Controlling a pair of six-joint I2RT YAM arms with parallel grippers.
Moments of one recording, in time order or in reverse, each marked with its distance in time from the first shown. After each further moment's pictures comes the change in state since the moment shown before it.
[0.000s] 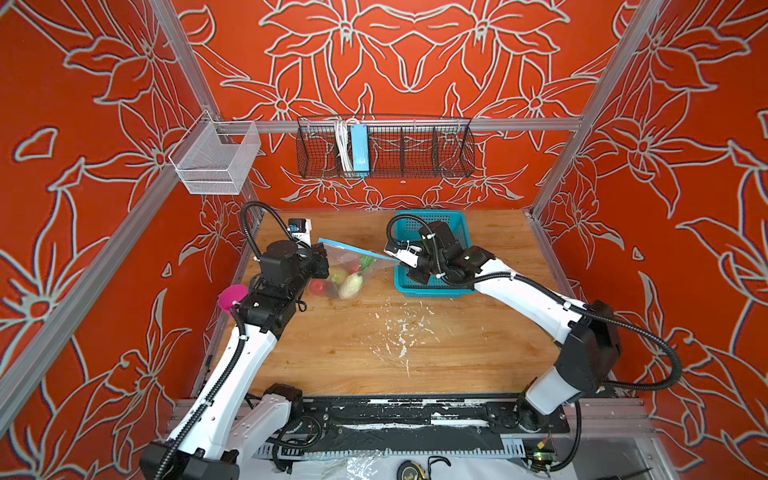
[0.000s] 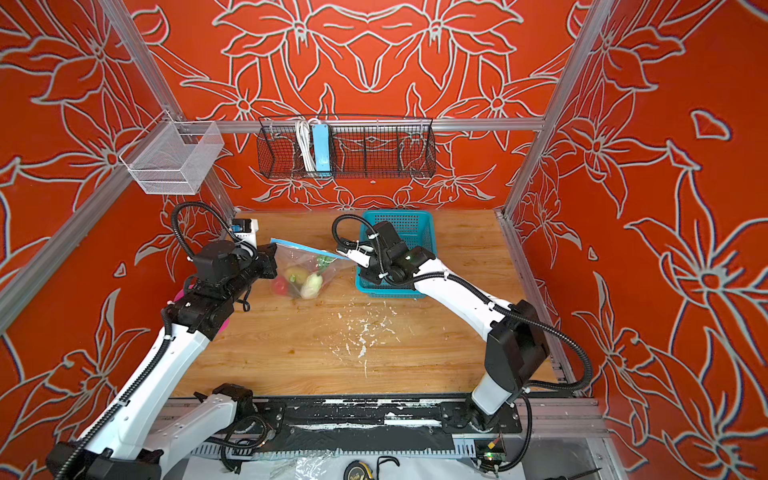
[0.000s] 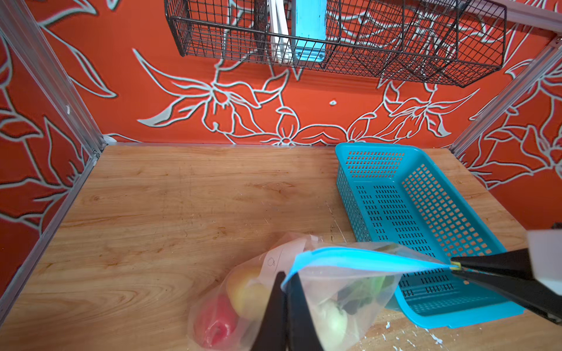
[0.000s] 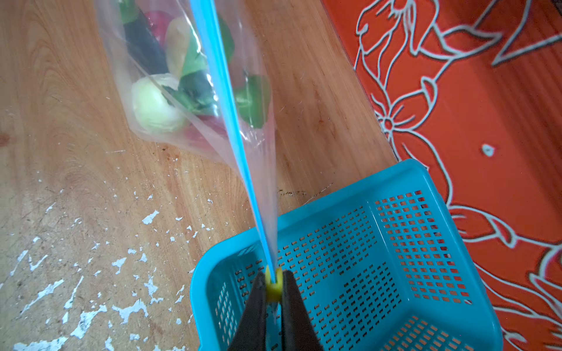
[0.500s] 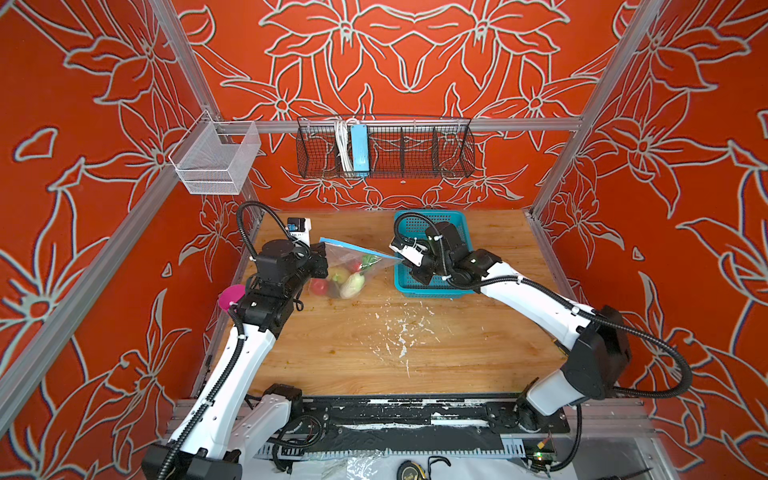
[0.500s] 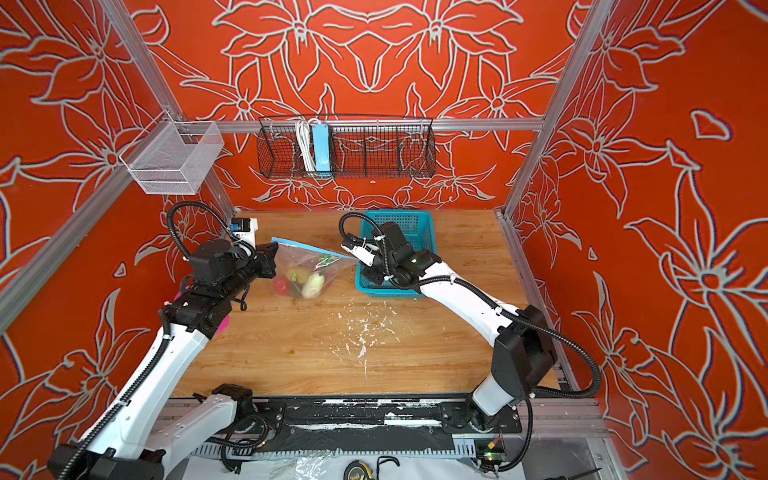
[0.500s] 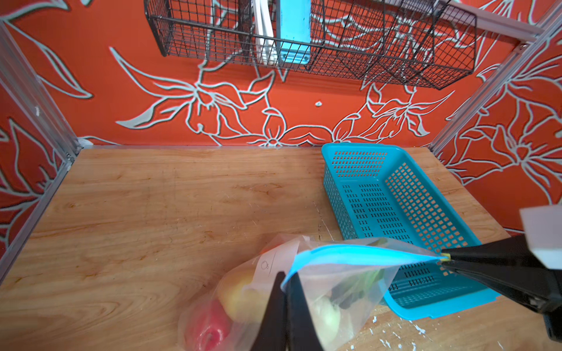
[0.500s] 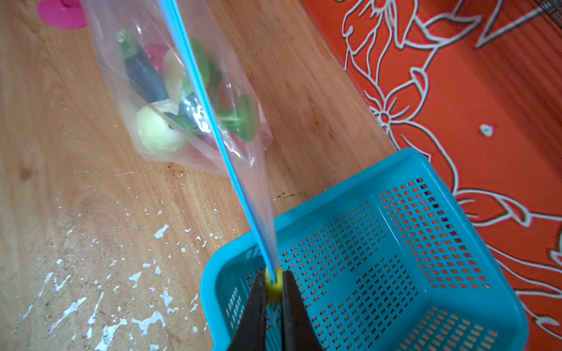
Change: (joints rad) left arm 0.031 0.000 0.000 0.020 0.102 0.004; right arm -0.017 -0.056 -0.050 0.047 -0.038 0.117
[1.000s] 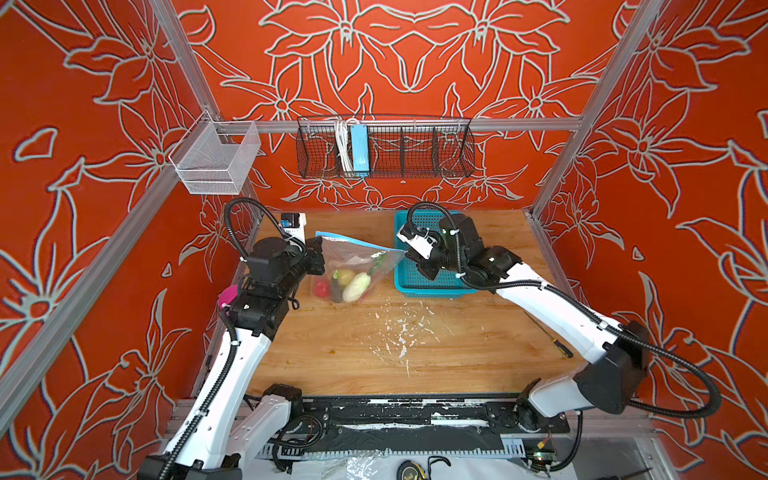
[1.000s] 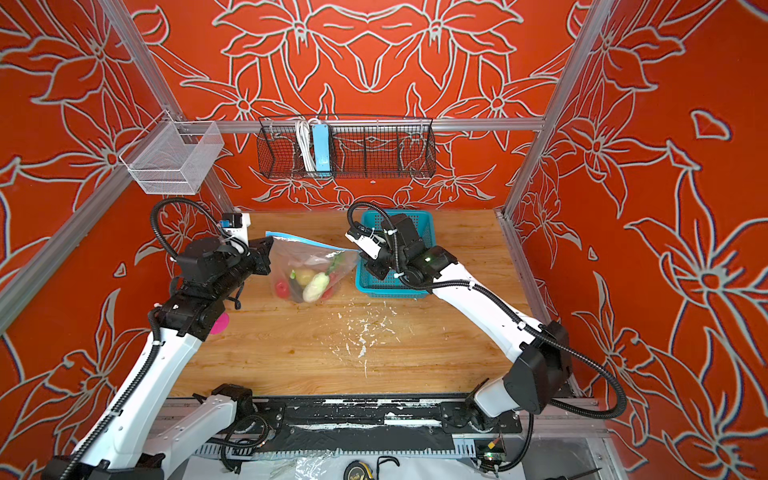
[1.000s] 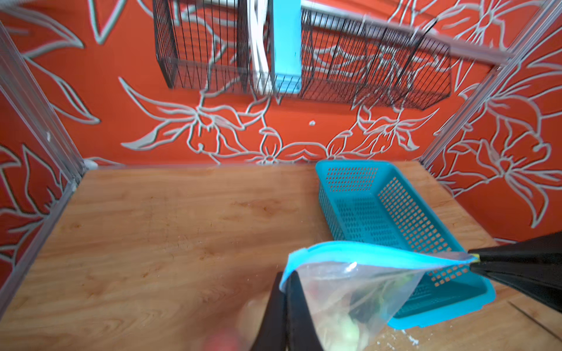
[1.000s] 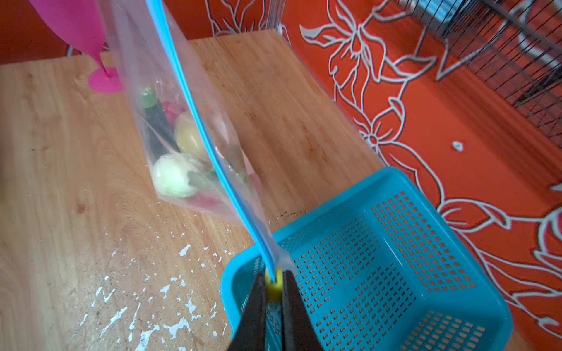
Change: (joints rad) left arm 0.006 -0.026 0.098 -0.035 0.021 0.007; right arm -0.008 -0.105 0.060 -0.049 -0.083 0.070
